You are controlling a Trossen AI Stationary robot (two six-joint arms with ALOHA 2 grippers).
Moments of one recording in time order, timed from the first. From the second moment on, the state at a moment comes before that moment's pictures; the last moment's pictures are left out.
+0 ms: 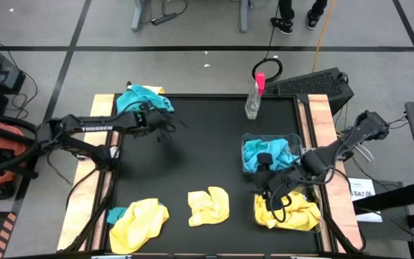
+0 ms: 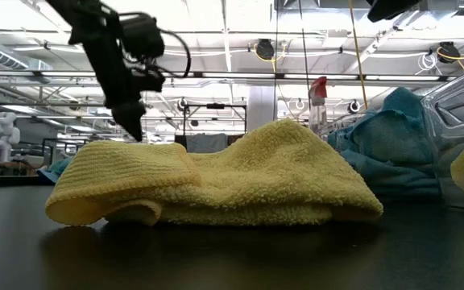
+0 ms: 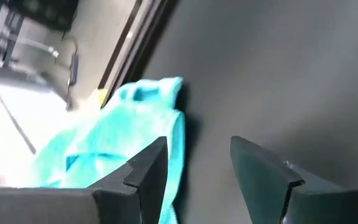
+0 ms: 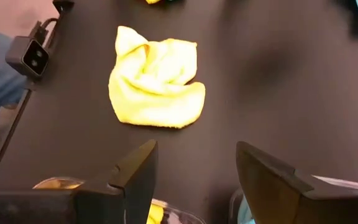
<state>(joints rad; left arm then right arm) 0.34 1.28 0.80 -0.58 -0.52 0.06 0.54 1.26 1.10 -0.72 0.32 0.29</state>
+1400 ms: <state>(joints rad) 0.63 1.55 0.75 -0.25 -0.48 0.23 0.54 1.26 1.02 -0.52 0.32 0.25</state>
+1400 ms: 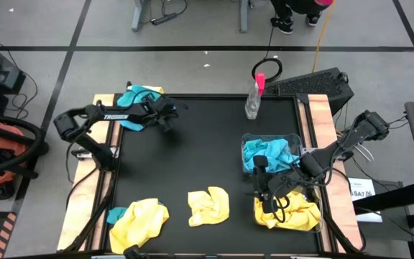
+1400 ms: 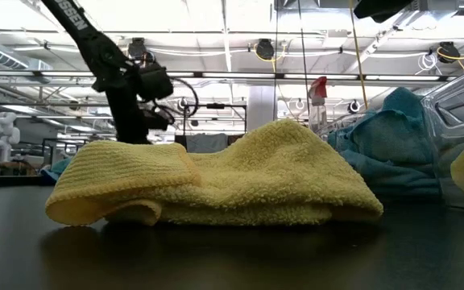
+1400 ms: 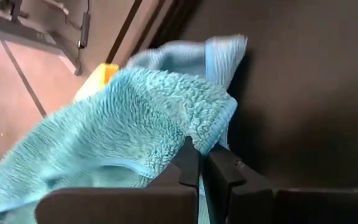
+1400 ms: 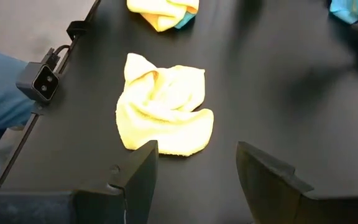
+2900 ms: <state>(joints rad) 0.07 1.20 0.98 -0.46 -0.39 0.03 0.54 1.37 1.02 -0.47 0.37 0.21</state>
